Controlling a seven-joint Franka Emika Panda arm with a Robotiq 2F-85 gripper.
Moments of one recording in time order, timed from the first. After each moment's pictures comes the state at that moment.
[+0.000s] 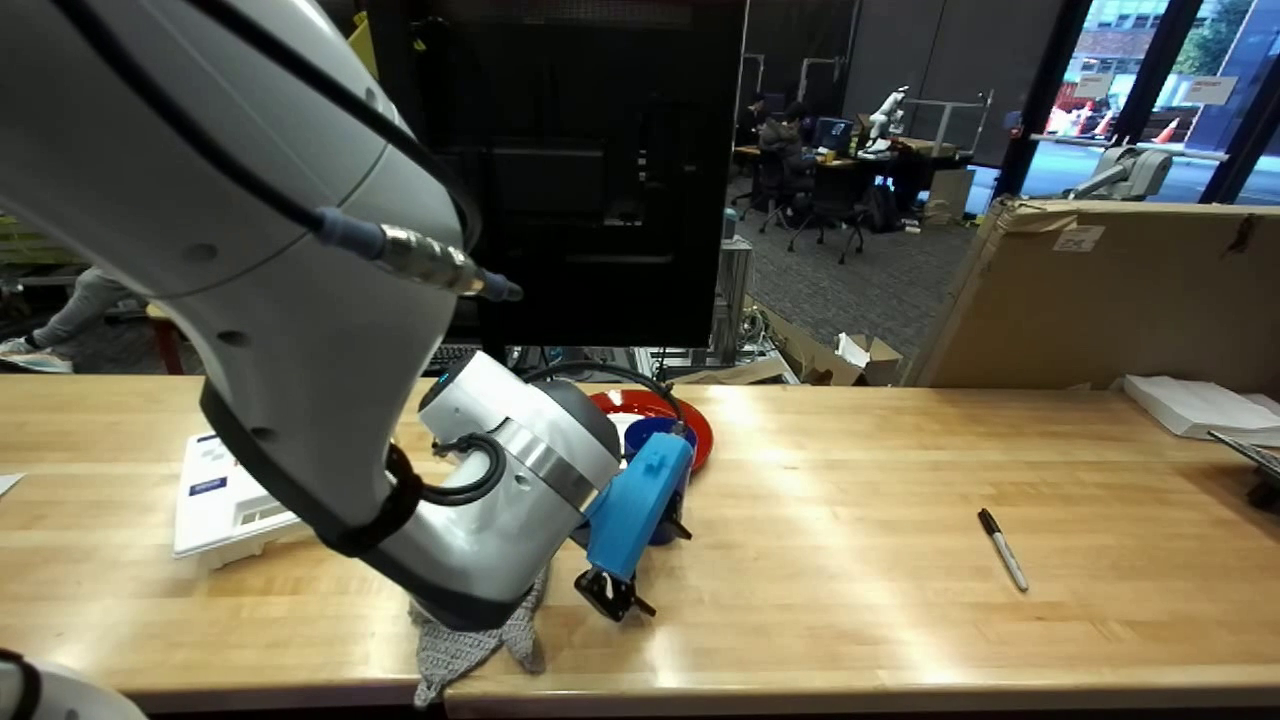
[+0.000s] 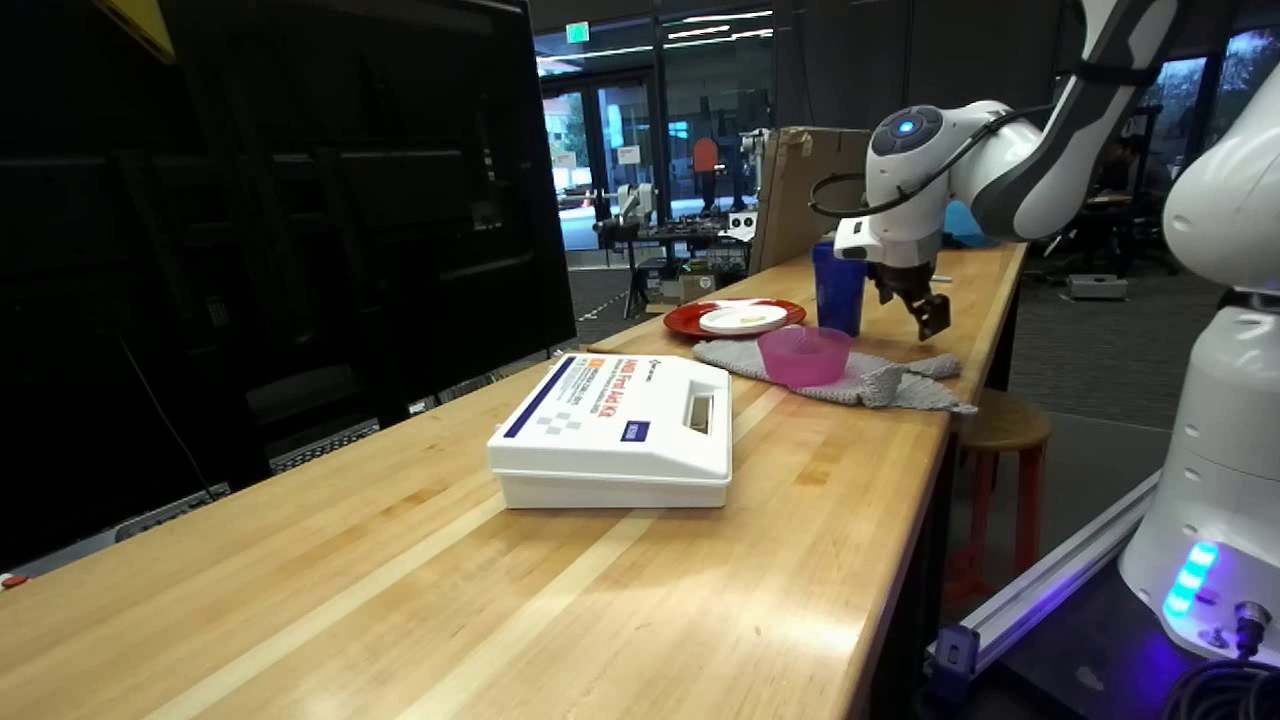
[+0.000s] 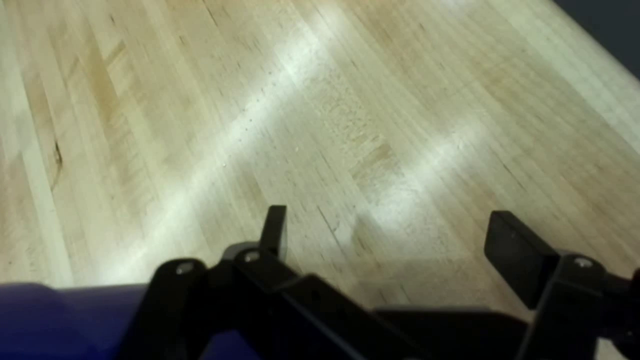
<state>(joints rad) -0.17 -0.22 -0.10 -2.77 -1.46 2.68 -0.23</state>
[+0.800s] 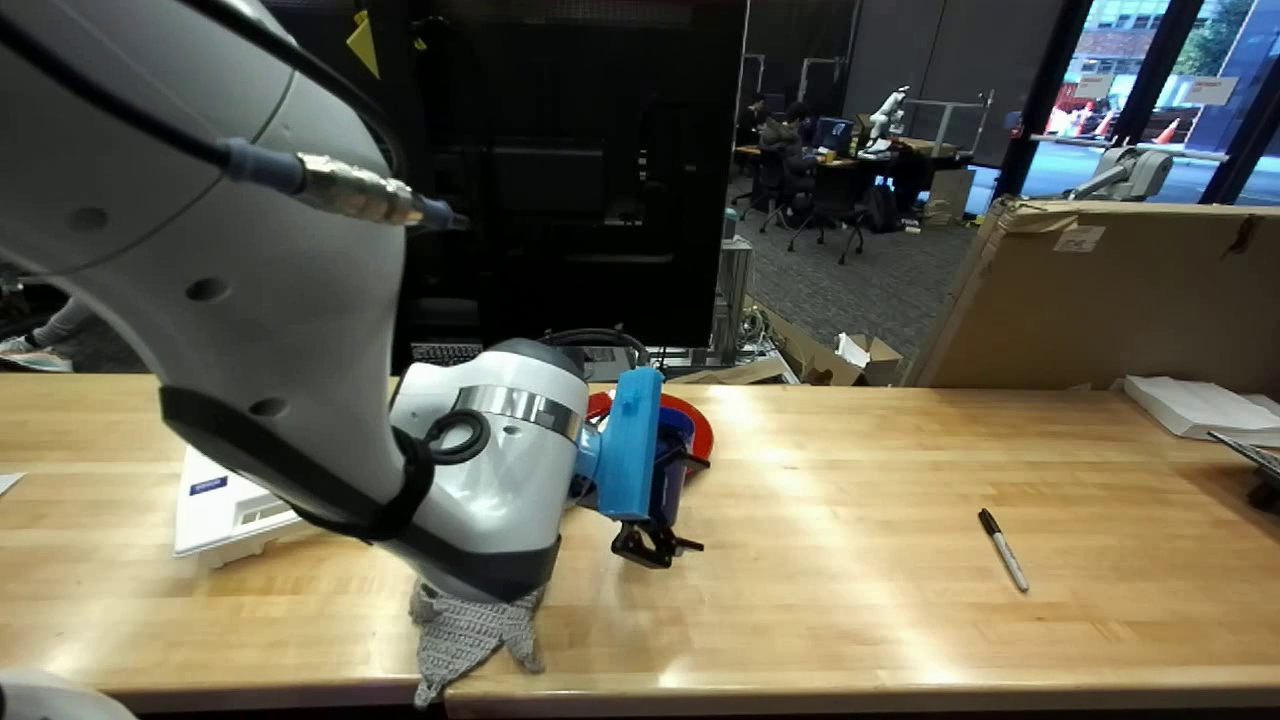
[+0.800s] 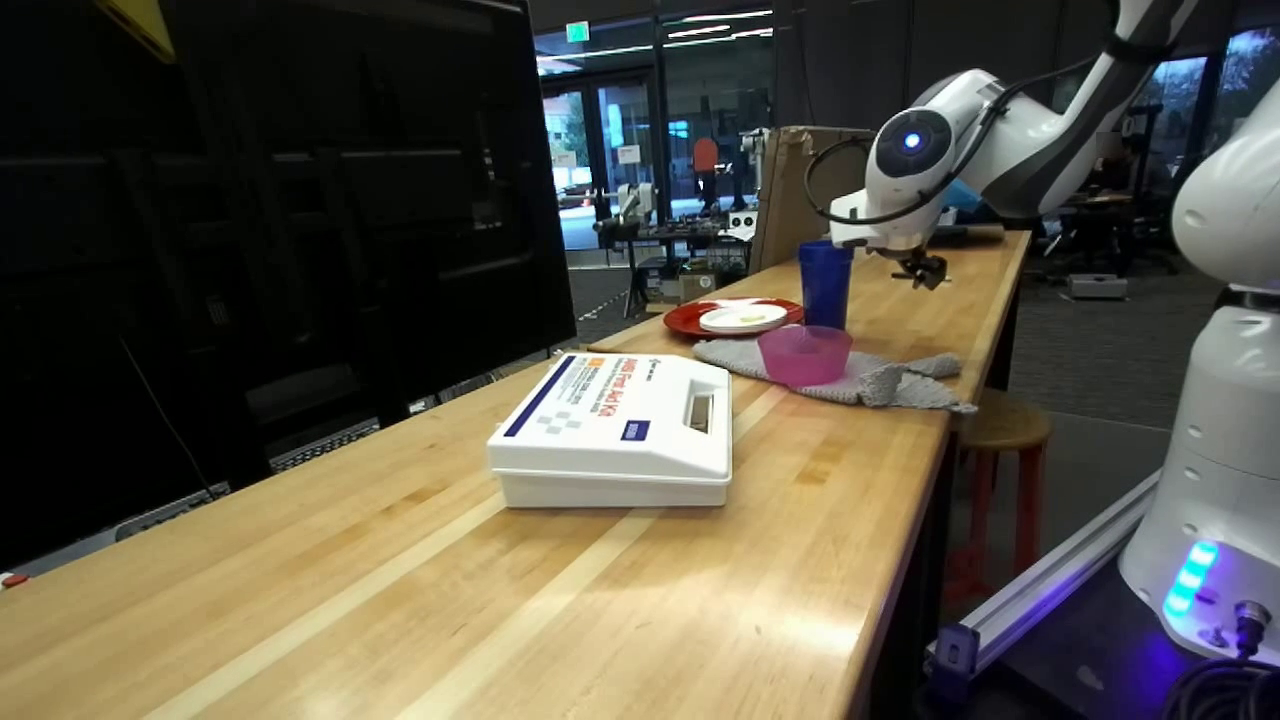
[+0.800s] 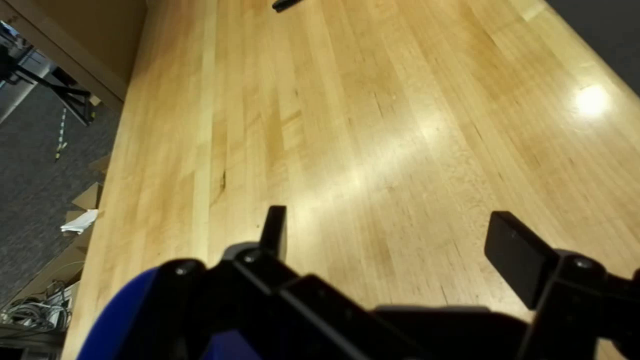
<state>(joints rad) -0.11 -0.31 -0.07 -2.76 -1.85 2.48 -0.09</state>
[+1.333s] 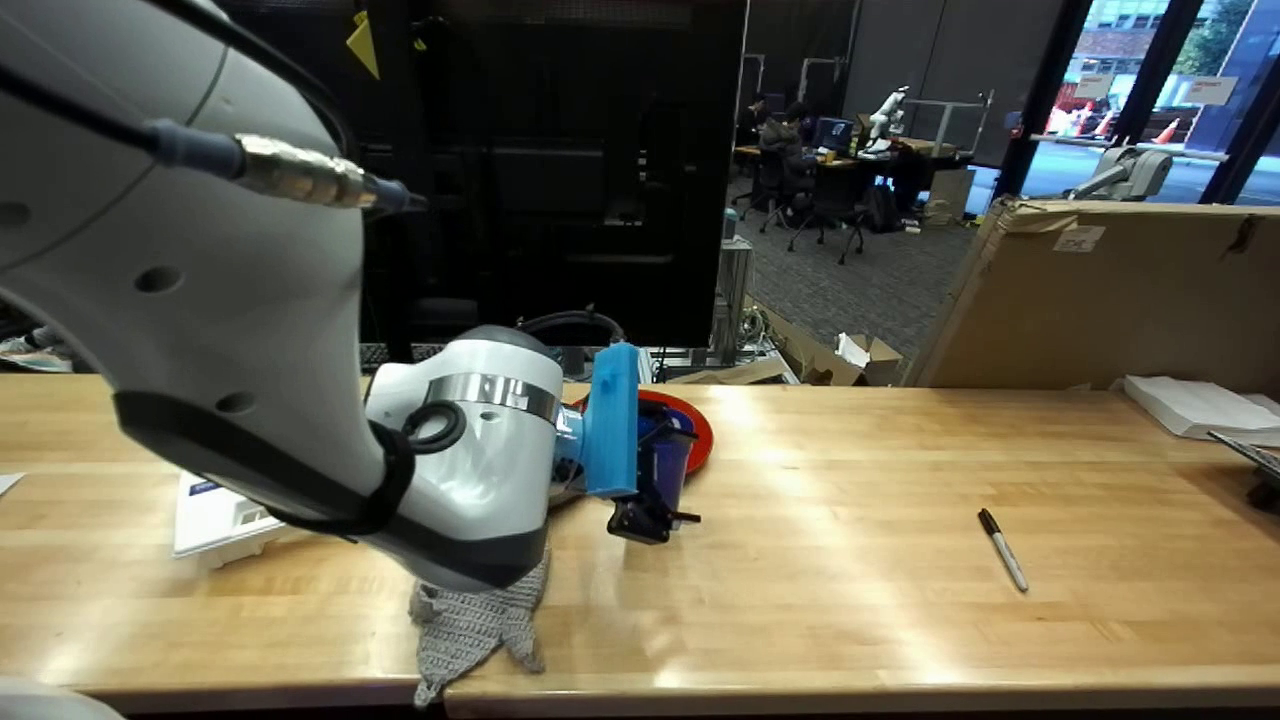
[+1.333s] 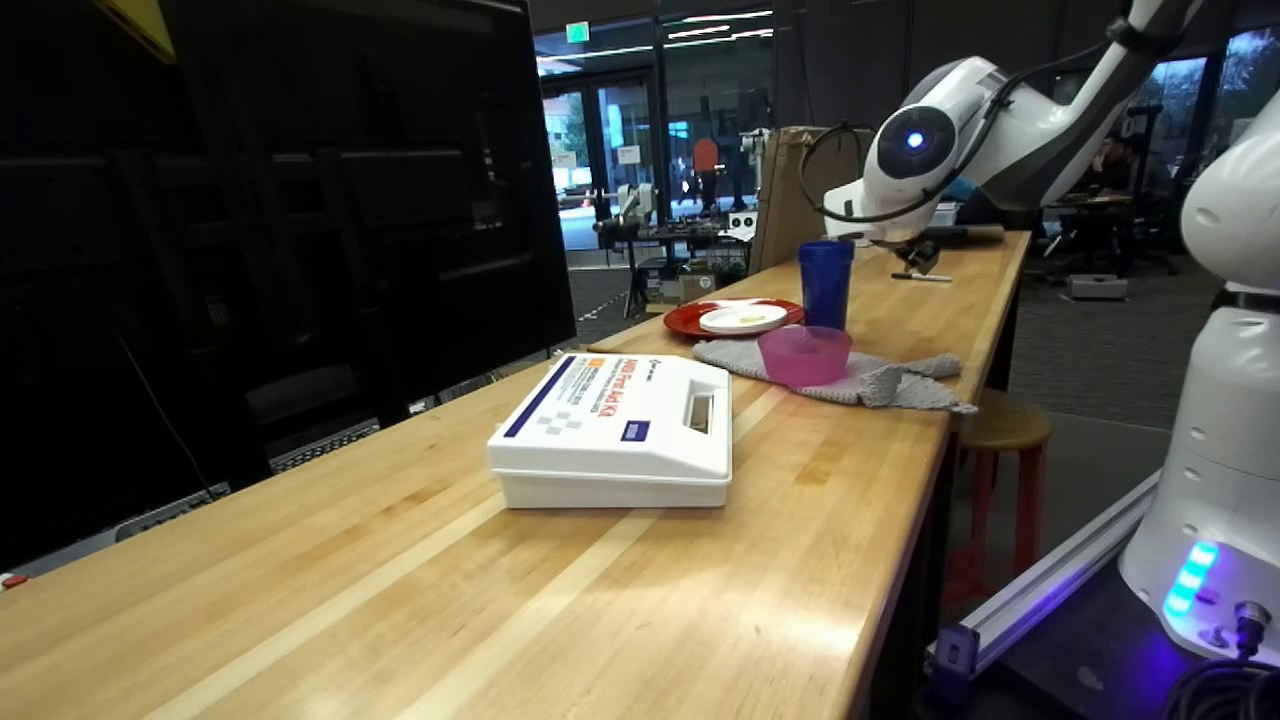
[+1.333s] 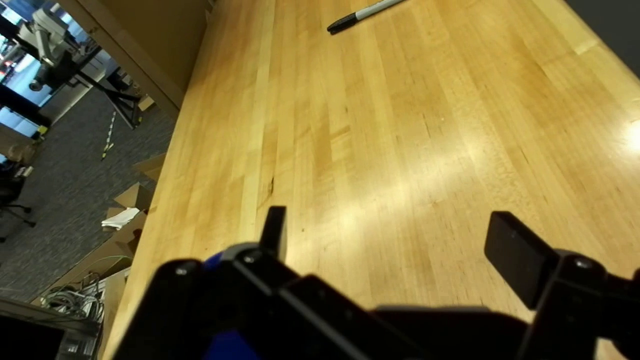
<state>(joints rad) -0.06 -0.36 -0.06 -2.77 -1.91 2.42 -0.09</state>
